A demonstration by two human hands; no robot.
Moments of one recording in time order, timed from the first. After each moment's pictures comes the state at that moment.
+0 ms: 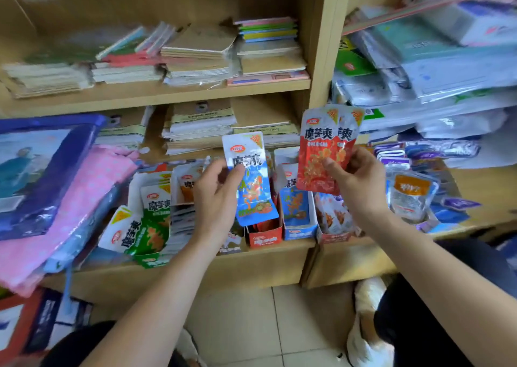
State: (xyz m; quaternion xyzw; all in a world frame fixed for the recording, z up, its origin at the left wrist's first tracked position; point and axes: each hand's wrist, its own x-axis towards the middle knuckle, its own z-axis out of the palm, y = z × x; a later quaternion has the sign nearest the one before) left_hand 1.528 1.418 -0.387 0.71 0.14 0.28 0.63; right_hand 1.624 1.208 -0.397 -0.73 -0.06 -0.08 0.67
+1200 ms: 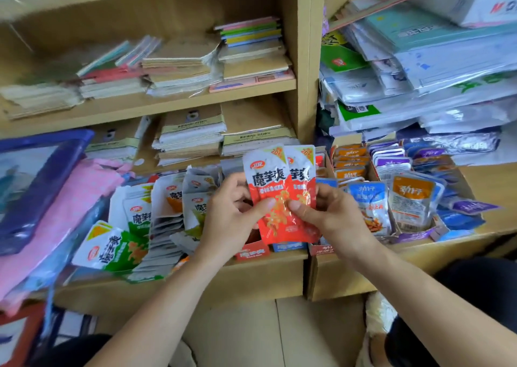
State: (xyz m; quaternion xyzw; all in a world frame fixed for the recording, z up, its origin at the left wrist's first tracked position) left_hand 1.542 1.376 -0.408 0.81 0.09 0.18 0.56; right_hand 1.607 1.197 -0.434 -0.61 -0.13 0.16 0.77
